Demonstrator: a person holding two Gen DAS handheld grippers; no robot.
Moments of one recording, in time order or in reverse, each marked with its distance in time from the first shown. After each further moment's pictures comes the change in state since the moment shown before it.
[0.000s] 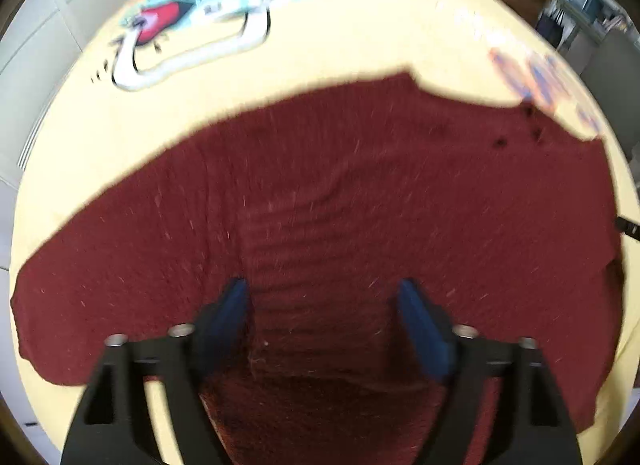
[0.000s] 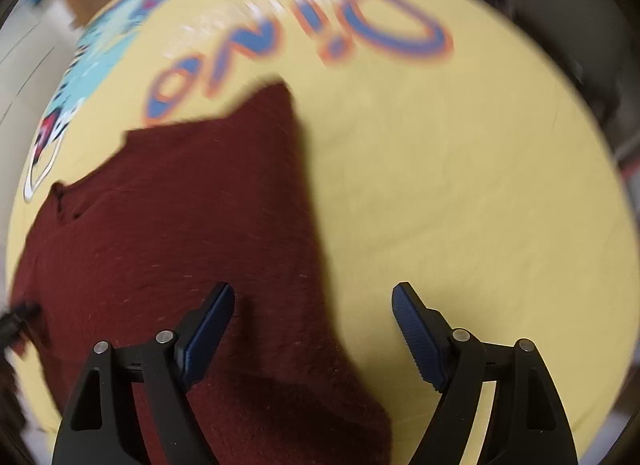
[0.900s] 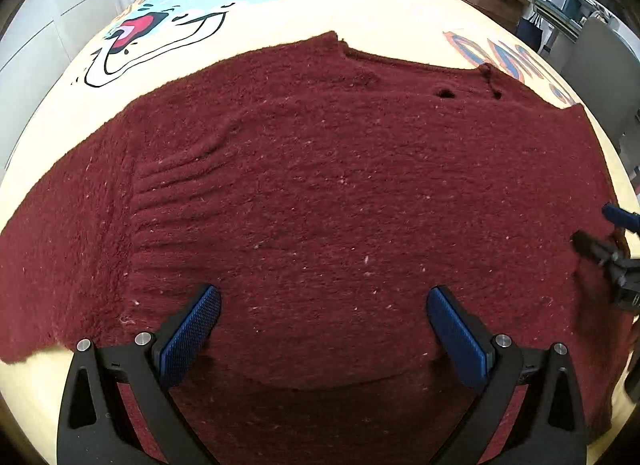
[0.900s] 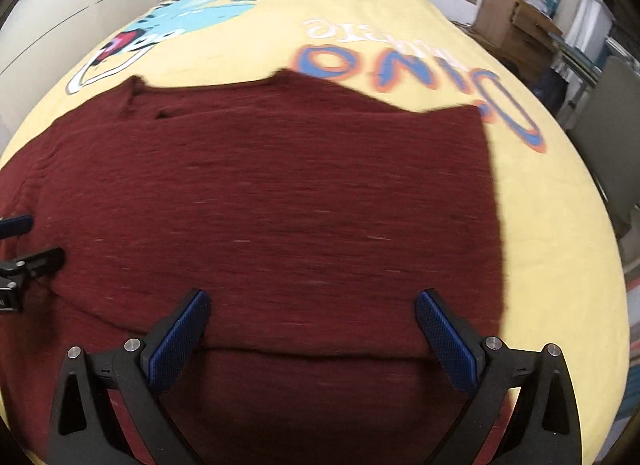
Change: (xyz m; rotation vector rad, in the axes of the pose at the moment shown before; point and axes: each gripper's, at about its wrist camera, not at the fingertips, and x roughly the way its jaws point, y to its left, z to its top) left arm 0.043 -0.045 -0.040 0.038 -0.086 -0.027; right arm 0.038 0.087 -0.047 -0.264 -0.120 -0.051
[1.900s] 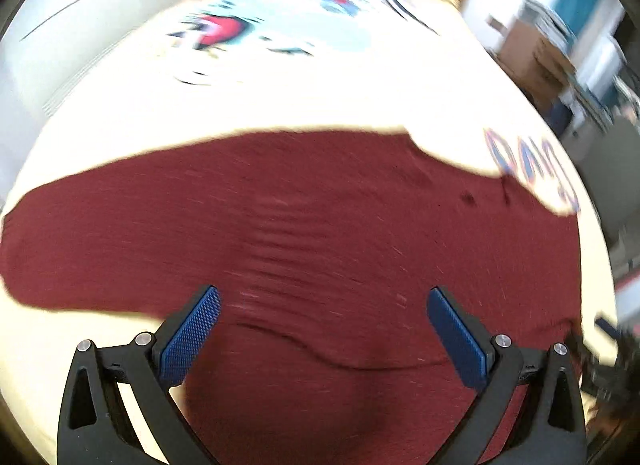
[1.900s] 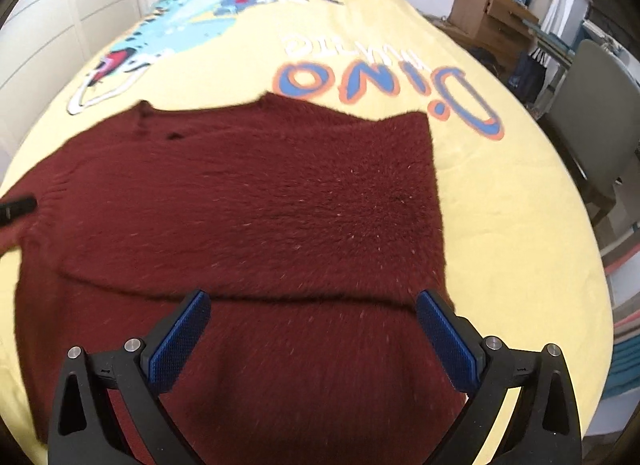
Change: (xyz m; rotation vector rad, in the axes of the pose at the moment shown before) left arm -0.091 0.061 0.017 -0.299 -0.103 0.012; right arm -0.079 0.012 -0.016 0.045 -0.013 0.006
